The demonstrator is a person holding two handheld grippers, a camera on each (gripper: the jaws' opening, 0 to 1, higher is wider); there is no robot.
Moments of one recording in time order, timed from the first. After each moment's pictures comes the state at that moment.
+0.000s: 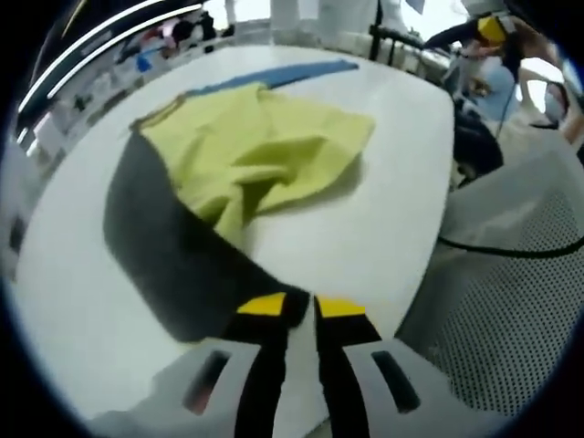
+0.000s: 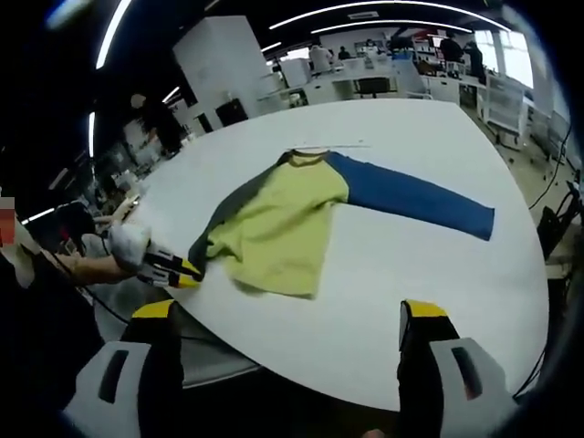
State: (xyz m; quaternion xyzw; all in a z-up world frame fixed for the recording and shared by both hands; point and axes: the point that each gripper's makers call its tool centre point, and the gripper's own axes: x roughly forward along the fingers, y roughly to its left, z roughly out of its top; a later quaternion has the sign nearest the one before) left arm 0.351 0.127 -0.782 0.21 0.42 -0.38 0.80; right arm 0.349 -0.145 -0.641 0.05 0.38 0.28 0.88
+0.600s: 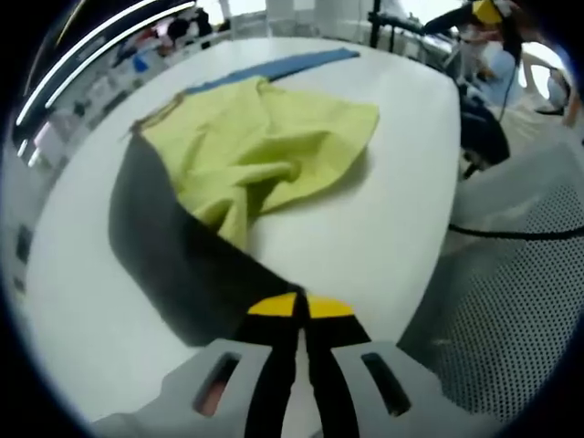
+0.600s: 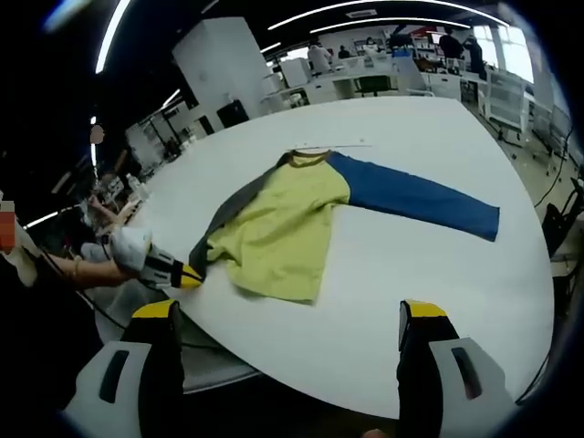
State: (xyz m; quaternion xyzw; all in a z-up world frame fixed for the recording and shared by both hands) left arm 0.355 0.130 -0.783 0.24 0.43 -0.37 0.79; right arm 0.360 -0.141 -0.643 0.06 0.37 0.28 0.88
